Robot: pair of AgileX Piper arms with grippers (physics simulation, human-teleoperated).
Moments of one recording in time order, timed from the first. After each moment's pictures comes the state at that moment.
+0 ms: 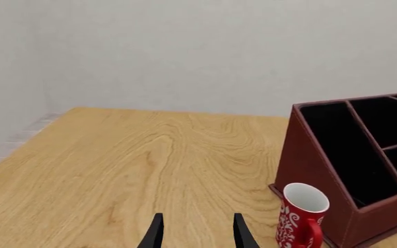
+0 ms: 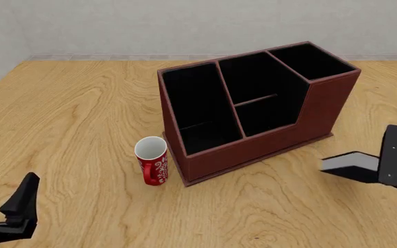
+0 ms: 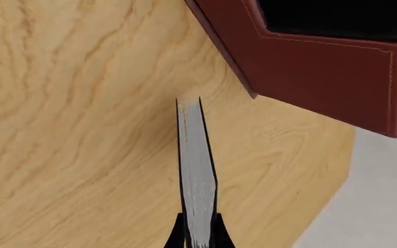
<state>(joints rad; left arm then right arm) -0.01 0.17 -0.02 -0.15 -0.06 -0.23 1.01 -0.75 0.75 -1.46</state>
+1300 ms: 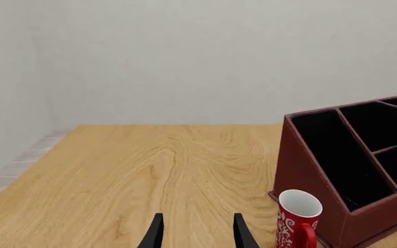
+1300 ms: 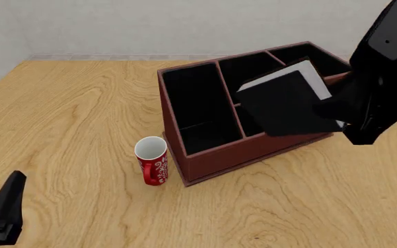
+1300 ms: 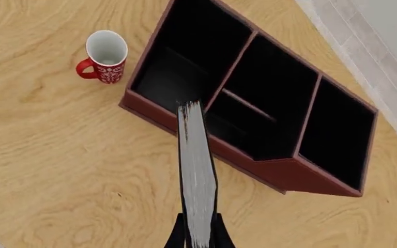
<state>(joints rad) -0.02 0.04 -0.13 0.04 0.00 0.49 1.06 -1.41 1.22 -0.47</state>
